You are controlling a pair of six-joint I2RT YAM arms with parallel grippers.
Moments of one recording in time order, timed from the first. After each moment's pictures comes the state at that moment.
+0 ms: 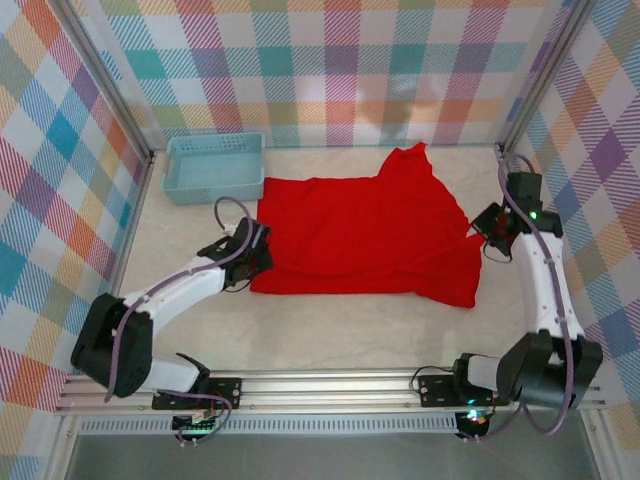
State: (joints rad) left arm -0.48 1.40 0.83 -0.45 -0.24 -0.78; right arm -0.15 1.29 1.20 -0.89 0.04 0.63
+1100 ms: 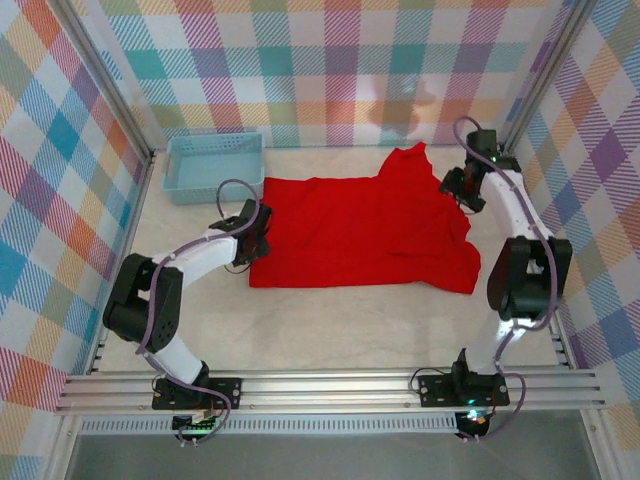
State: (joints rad) left arm -0.41 1.61 1.00 -0.54 -0.33 -0.77; right arm -0.03 1.73 1.50 -0.85 0.05 0.49
